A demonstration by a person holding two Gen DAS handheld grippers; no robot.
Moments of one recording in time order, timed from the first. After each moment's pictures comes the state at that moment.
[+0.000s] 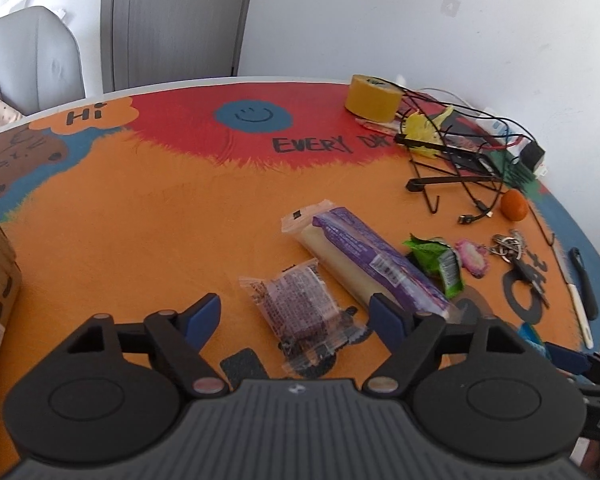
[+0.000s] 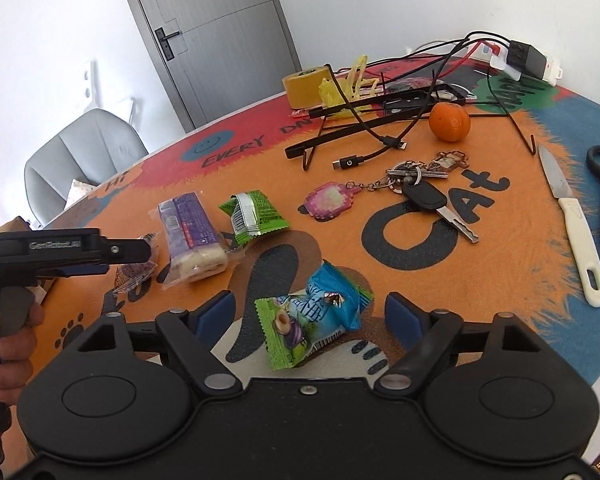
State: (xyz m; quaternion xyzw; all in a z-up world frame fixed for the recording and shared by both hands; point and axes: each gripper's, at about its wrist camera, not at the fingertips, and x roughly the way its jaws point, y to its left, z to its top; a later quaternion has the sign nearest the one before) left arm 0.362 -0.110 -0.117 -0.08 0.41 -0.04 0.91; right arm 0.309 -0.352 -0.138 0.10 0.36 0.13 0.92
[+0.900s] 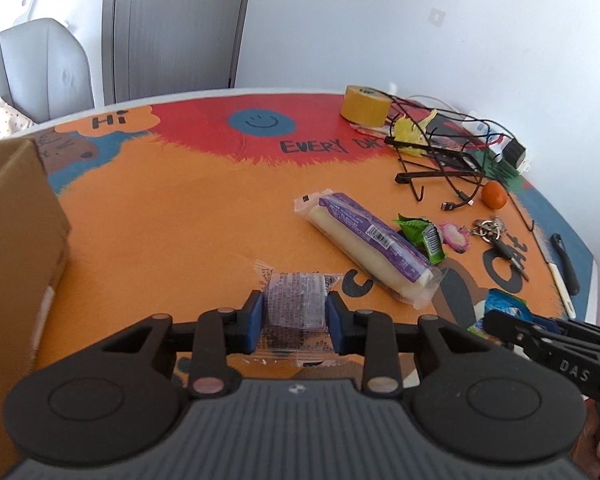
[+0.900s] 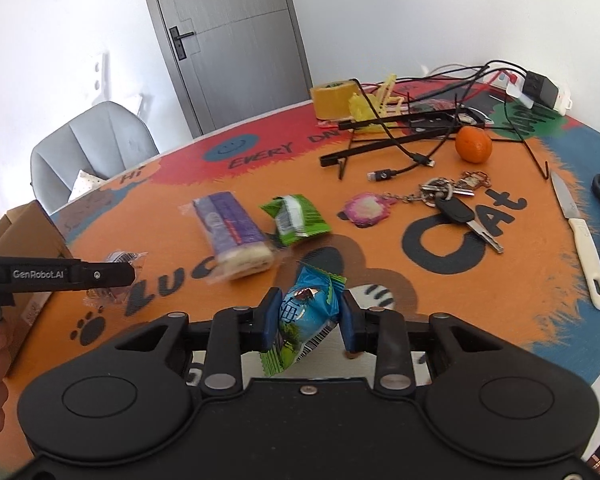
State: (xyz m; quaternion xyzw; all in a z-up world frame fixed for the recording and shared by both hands) left arm 0.309 -0.090 -0.095 -0.08 0.39 -0.06 0.92; right arm 0.288 -0.315 -0.122 0.07 0.34 0.13 0.93
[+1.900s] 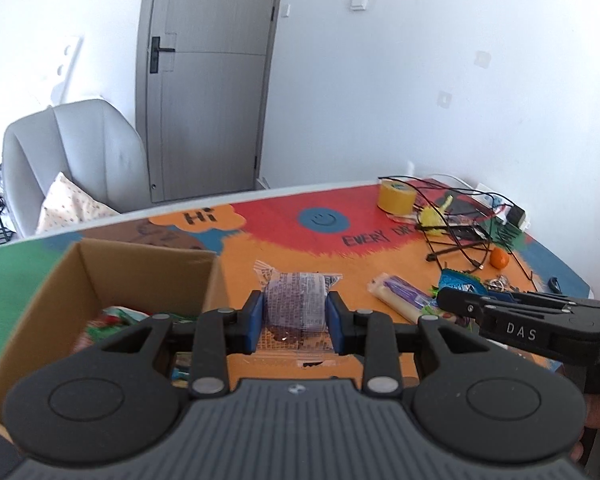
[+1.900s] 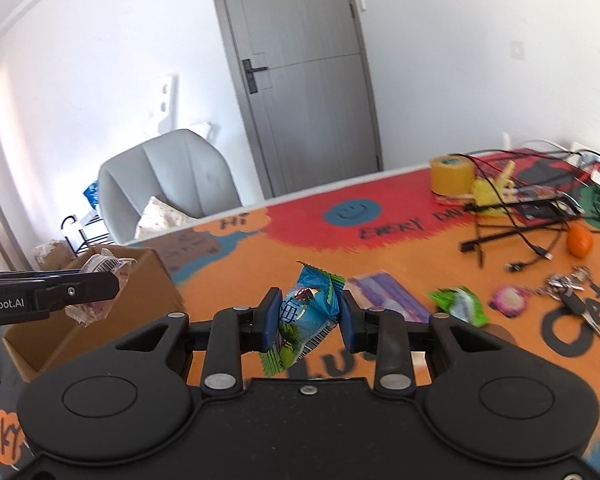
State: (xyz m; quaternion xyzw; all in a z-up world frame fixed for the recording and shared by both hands) left arm 0.234 0.001 -0.008 -0.05 0.28 -0.02 0.96; right arm 0.278 -0.203 -0.056 0.05 0.27 0.20 0.94
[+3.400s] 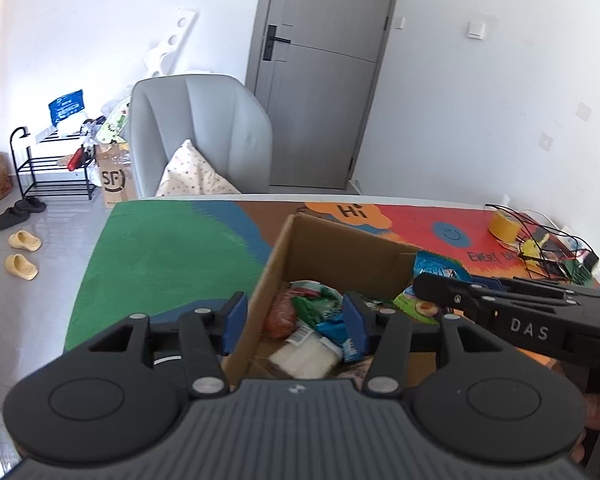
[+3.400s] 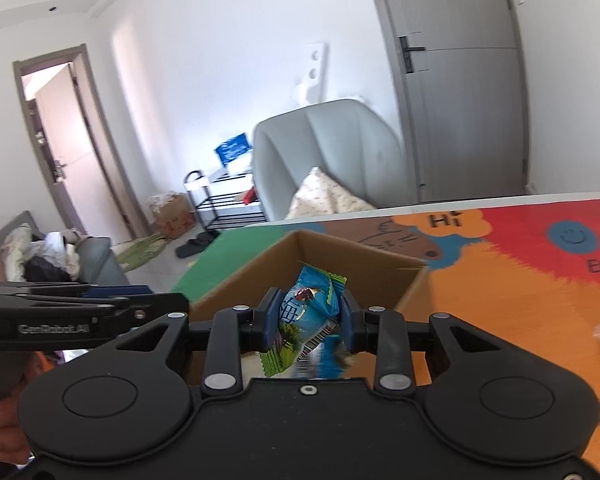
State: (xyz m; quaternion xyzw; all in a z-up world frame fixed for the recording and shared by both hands) left arm 0.172 0.147 -0.002 -0.11 0.29 0.10 0.94; right arm 0.262 -0.032 -0.033 0.01 0.28 0.40 0.87
